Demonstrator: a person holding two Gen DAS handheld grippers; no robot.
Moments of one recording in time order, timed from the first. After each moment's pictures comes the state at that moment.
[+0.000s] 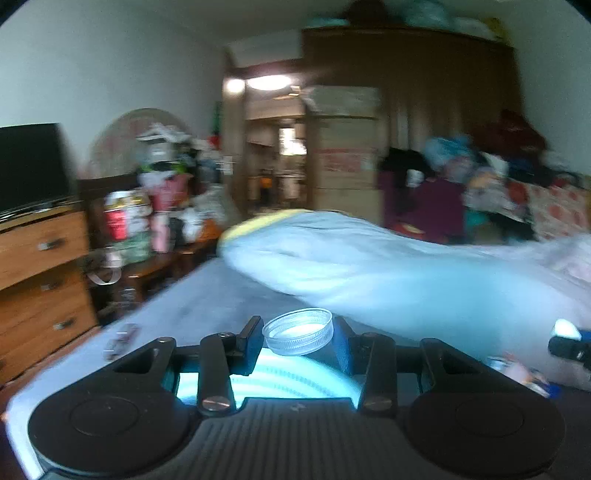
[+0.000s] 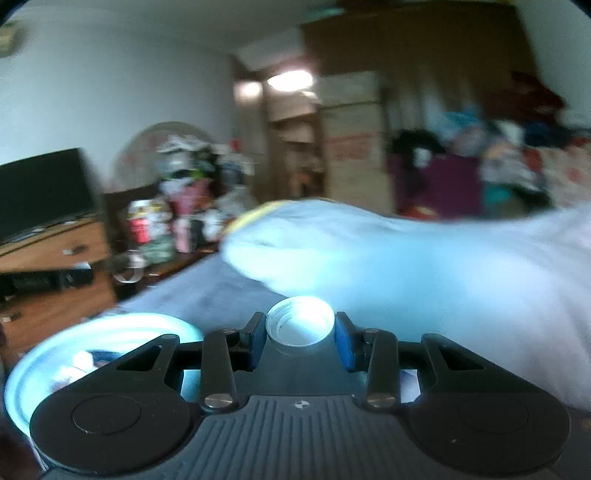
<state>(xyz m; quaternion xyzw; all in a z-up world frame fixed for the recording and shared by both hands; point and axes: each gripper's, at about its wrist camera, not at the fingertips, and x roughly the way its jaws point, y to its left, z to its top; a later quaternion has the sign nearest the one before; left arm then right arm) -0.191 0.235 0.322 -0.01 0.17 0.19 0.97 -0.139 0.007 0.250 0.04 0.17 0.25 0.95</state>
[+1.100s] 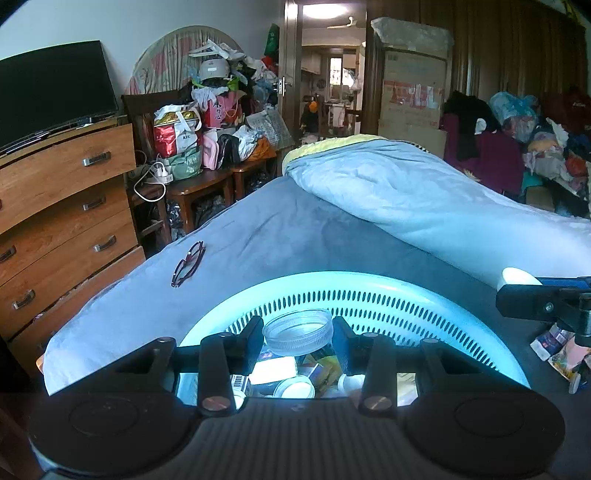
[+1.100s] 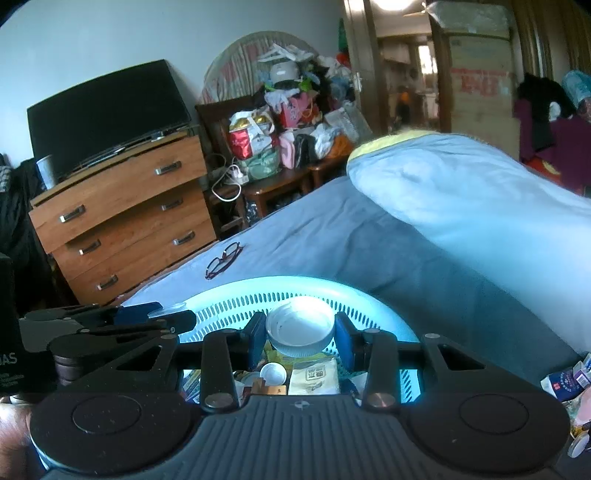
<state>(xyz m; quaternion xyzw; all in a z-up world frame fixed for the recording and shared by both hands) -0.214 0.399 0.304 -0.07 0.29 0.23 0.93 -0.124 0.234 0.292 -0.03 0.30 0.37 0.88</state>
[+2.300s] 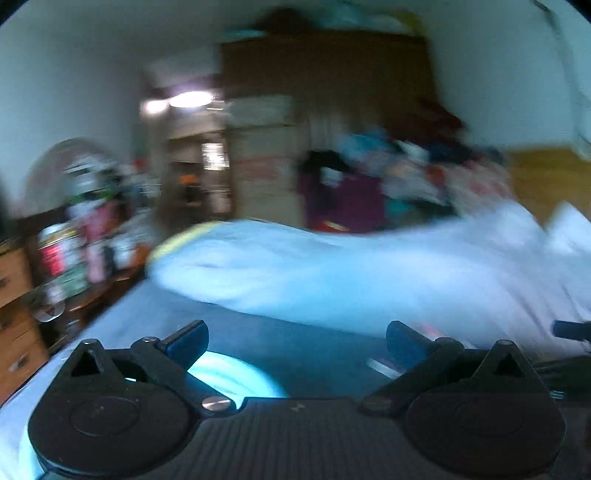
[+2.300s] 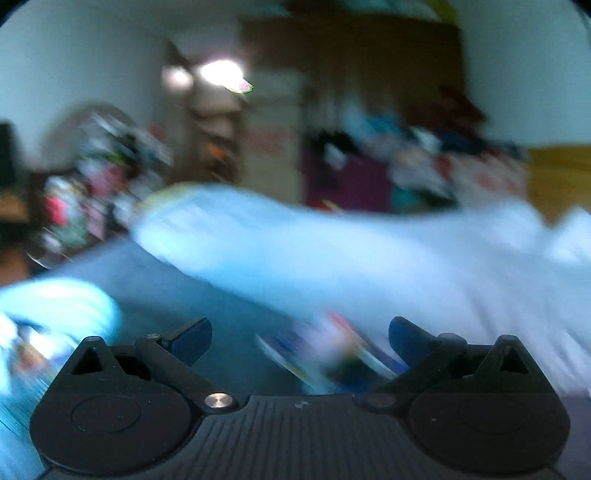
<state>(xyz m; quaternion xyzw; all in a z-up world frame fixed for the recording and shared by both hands) -0.217 0.143 0.319 0.07 0.17 0.03 0.98 -0.183 -0.058 0.202 -0.01 0.20 0.05 0.98</state>
